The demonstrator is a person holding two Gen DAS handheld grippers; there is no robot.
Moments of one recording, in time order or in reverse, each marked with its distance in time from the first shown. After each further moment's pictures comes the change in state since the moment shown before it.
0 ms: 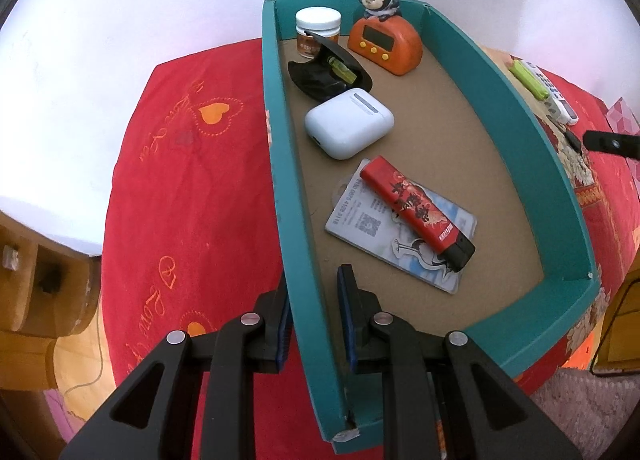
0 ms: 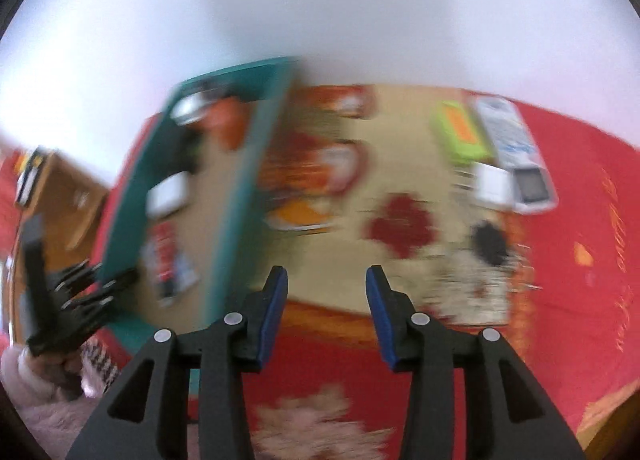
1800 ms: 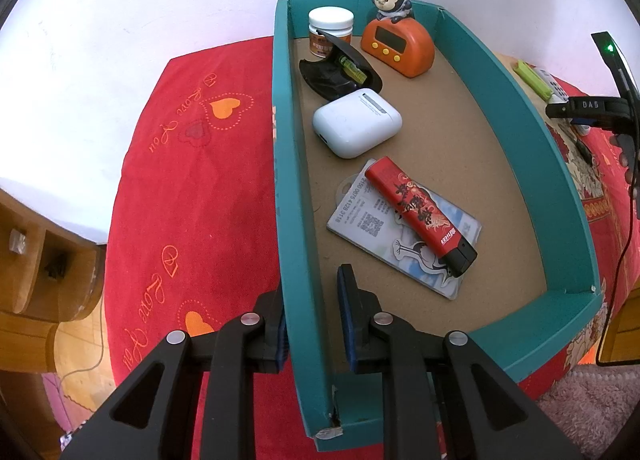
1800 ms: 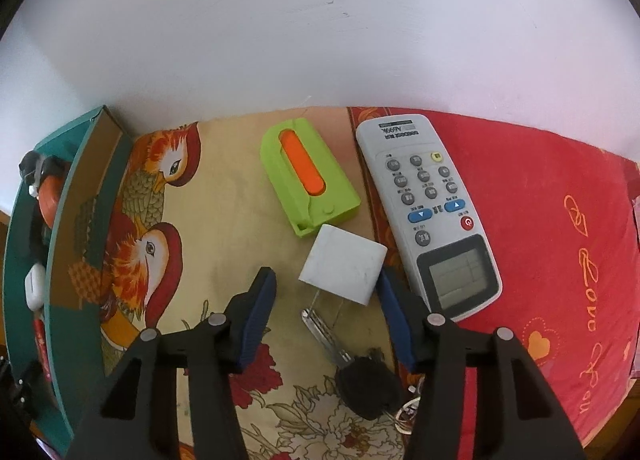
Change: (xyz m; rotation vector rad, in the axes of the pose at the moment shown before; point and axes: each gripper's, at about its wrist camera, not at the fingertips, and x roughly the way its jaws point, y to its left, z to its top) left arm 0.000 -0.006 -0.001 -0.038 0.001 0.035; right arm 0.073 -0.081 0.077 0.079 -0.013 -0.231
